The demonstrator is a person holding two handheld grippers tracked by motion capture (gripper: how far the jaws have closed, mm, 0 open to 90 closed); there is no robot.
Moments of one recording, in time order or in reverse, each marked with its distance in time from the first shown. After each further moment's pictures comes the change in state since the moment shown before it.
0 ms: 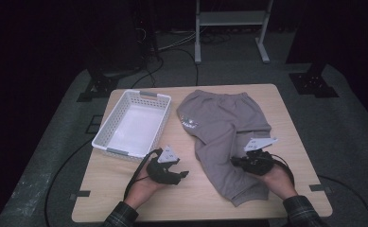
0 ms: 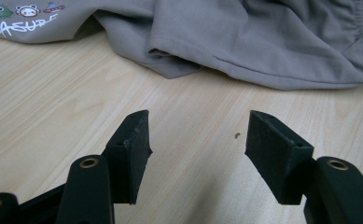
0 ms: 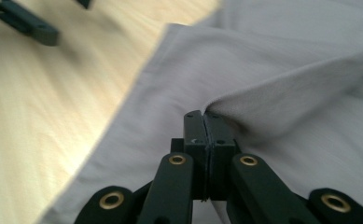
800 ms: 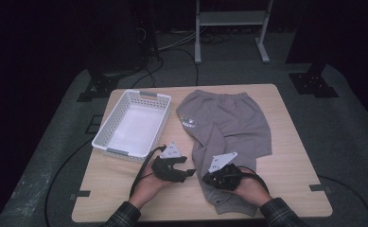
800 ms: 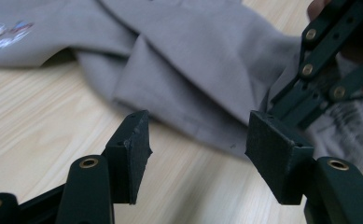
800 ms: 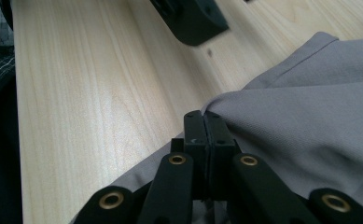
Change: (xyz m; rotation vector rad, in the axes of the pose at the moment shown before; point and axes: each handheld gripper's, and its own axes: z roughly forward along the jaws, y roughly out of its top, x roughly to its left) left arm -0.004 0.017 0.013 -0.079 -0.106 -0.058; right arm 0.072 0.017 0.053 0.102 0.150 -0.255
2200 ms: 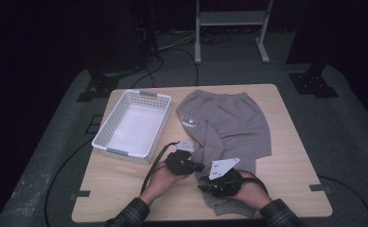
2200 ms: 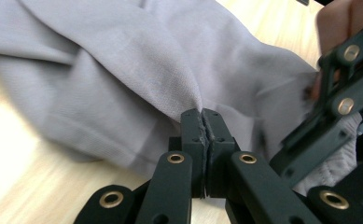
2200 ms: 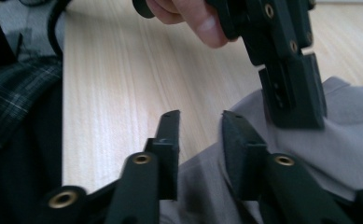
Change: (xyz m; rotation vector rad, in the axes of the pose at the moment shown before) left arm 0.007 0.014 0.028 0.068 -0.142 -0.091; right arm 0.017 0.003 -0.011 -0.094 0.040 -0.102
